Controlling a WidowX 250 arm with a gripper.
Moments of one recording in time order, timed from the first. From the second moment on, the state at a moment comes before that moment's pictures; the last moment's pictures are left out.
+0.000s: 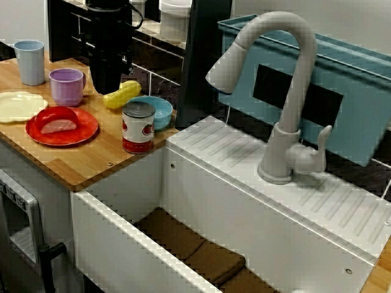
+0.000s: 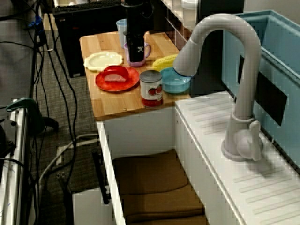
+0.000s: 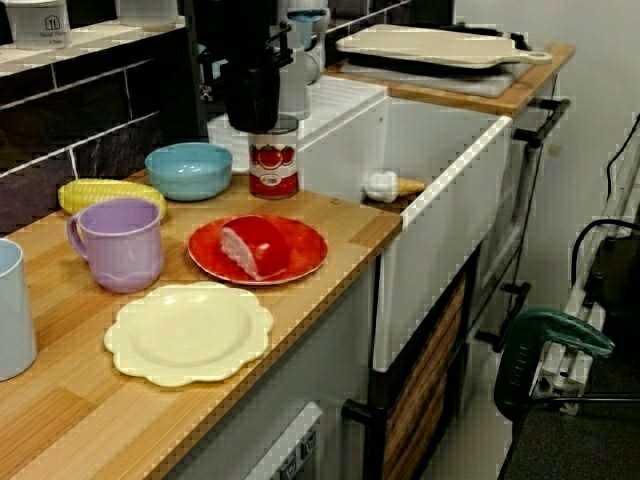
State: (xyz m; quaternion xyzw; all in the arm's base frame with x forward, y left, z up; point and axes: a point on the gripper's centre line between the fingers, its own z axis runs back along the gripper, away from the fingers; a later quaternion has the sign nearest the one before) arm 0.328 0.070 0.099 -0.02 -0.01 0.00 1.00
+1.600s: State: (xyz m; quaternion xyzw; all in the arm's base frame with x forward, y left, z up) arm 0.355 0.056 0.085 -0.01 -0.02 0.04 1.00
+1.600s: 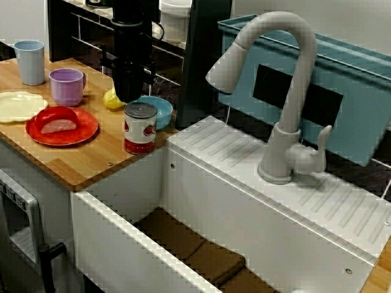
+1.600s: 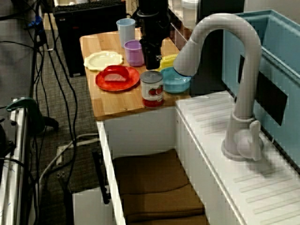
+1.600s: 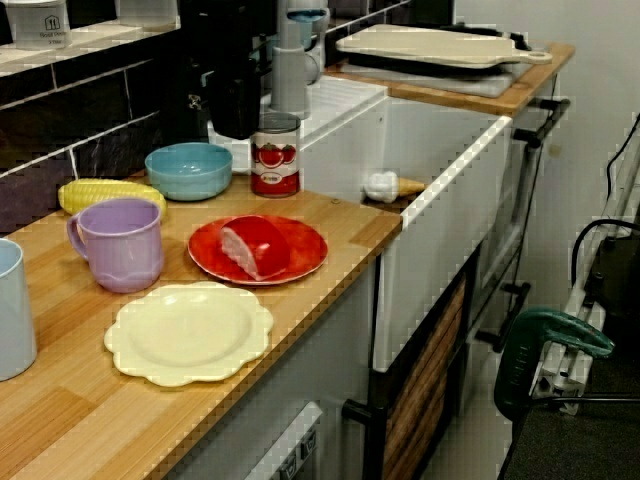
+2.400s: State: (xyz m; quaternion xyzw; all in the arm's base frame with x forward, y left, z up) arm 0.353 0.069 0.085 -0.01 -0.02 0.04 1.00
